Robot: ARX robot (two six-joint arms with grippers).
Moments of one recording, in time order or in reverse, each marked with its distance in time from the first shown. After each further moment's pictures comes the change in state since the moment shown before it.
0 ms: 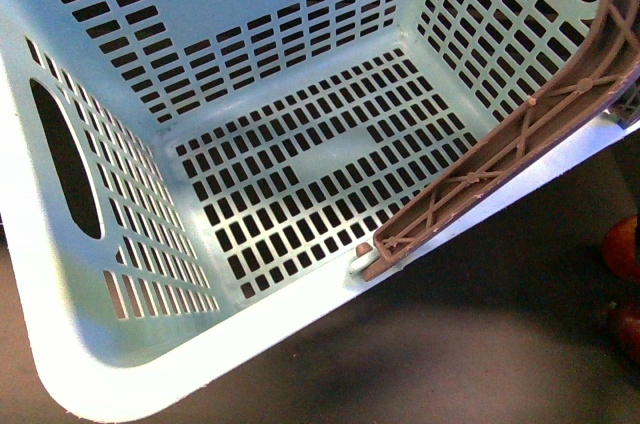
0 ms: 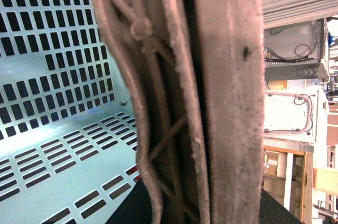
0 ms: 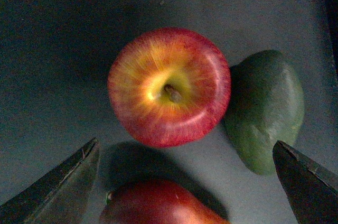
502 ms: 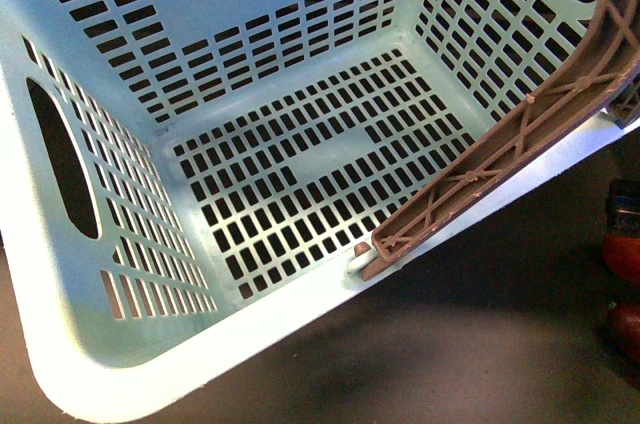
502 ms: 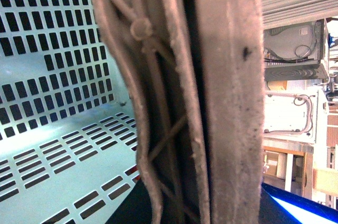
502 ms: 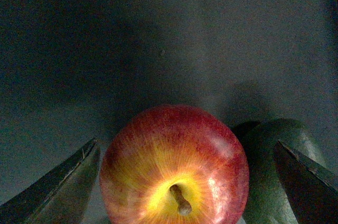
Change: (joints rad) left arm 0.000 0.000 0.000 0.000 0.000 0.000; right arm 0.020 0.160 0.264 -0.119 0.035 0.002
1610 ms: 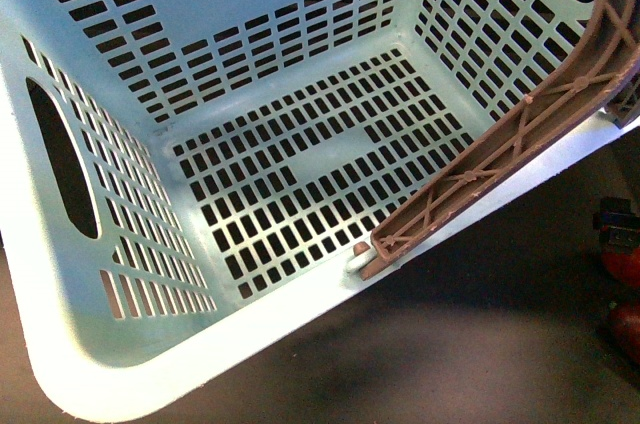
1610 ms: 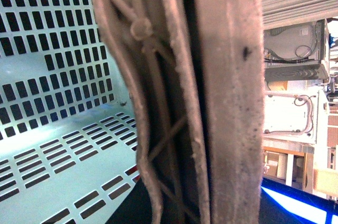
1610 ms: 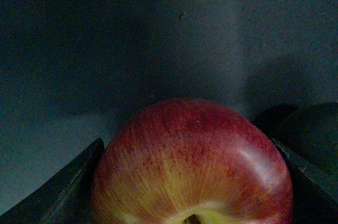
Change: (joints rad) left arm 0.000 0.000 0.000 0.000 -0.001 0.000; right arm 0.001 0.048 0.048 -0.091 -0.040 -0.003
